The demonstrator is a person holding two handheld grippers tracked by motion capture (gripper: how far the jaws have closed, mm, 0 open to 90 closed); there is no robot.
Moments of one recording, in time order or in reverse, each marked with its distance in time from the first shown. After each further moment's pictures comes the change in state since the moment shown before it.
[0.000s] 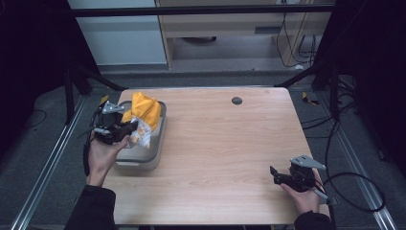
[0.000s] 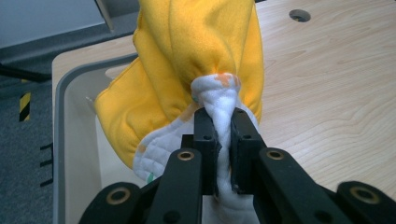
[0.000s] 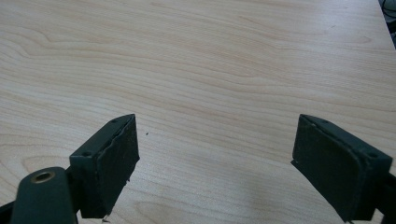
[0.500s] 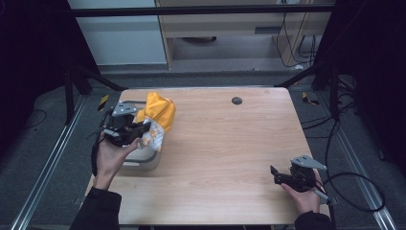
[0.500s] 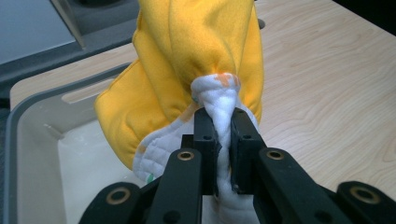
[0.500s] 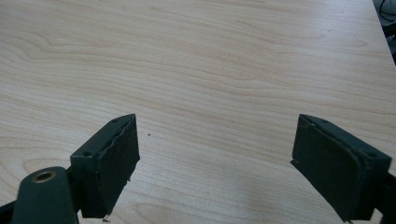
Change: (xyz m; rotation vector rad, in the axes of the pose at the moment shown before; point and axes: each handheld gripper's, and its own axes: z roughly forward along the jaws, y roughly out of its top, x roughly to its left) left arm -0.034 0.011 -0.007 -0.028 -0.097 0.077; right arm -0.001 0.000 -0.001 -0.015 -0.003 -0.003
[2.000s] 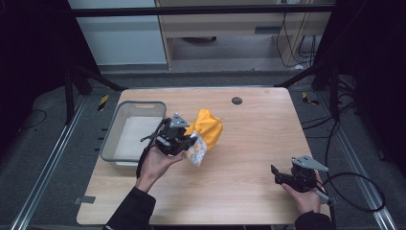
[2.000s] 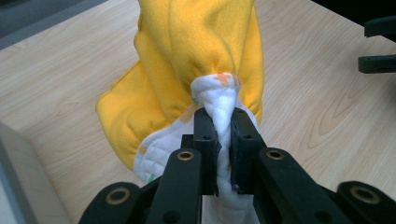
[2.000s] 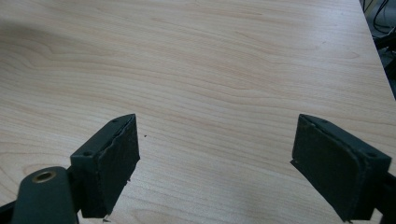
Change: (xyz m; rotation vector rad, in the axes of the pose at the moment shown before) left arm -0.092 0.005 0.075 0.074 -0.223 0.147; right arm 0.000 0.000 -0.003 -0.039 -0.004 -0.010
